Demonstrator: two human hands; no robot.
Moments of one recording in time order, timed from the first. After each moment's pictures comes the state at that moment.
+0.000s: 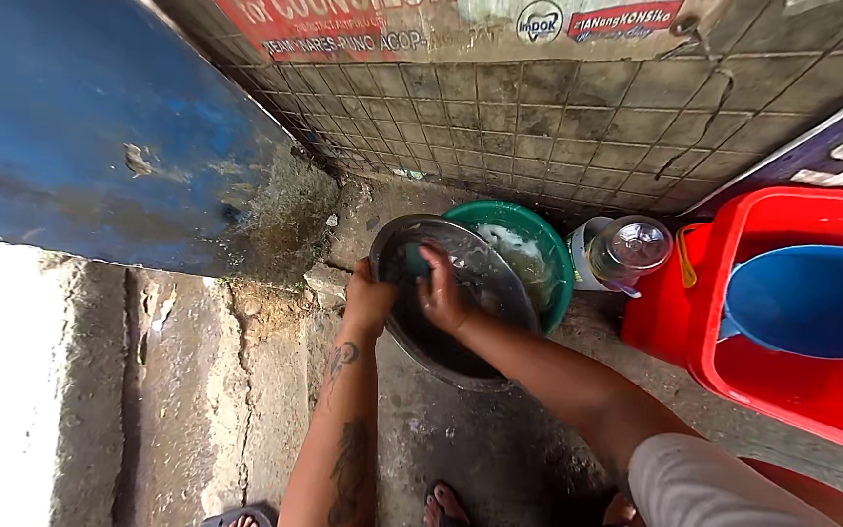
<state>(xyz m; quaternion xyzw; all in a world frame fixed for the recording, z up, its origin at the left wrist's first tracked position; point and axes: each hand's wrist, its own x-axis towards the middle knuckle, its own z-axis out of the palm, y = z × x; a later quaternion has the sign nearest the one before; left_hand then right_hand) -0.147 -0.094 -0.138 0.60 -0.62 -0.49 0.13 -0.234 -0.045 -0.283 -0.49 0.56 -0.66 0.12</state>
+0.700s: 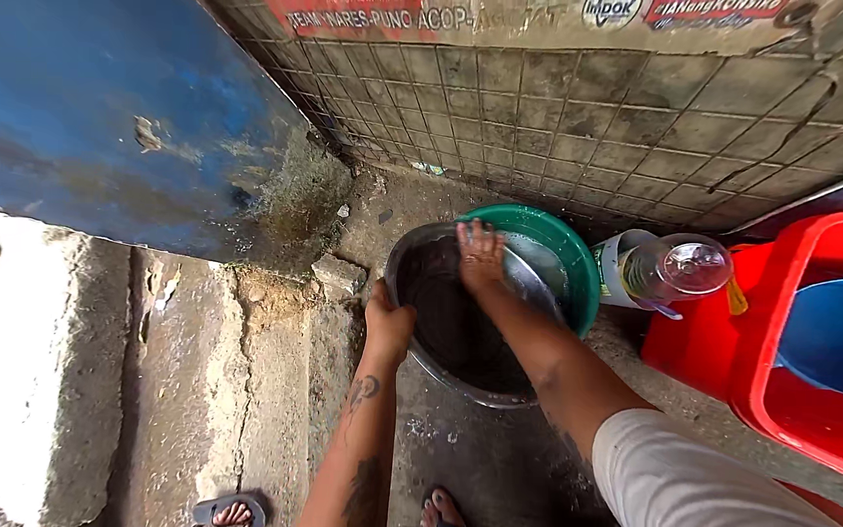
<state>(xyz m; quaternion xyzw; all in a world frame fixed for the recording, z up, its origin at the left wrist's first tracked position) -0.127 -0.075 -0.164 0.61 -0.57 -0.51 0.20 -0.290 -0.085 -0.349 -0.51 0.81 -0.24 0.15</state>
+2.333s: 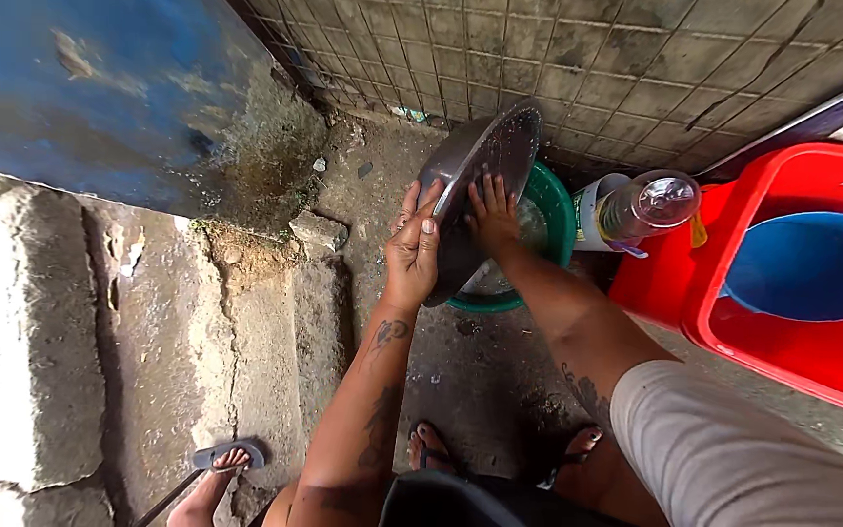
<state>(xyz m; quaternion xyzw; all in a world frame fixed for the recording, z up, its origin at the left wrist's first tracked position) -0.153 -0.045 -0.168 0.25 -0.79 -0.44 0.34 -0.335 -0.030 -0.385 -0.53 0.82 -0.21 0.11</state>
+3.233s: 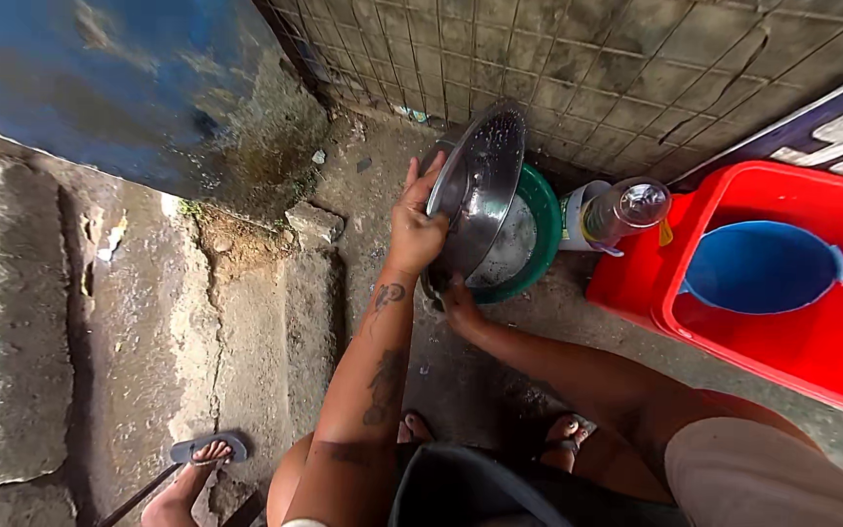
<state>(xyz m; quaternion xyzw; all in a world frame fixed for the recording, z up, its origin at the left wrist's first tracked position) -0.170 -0.066 -0.171 0.27 -0.76 -0.48 0.34 -0.201 0.071 -0.272 -0.40 0.71 -0.39 0.44</state>
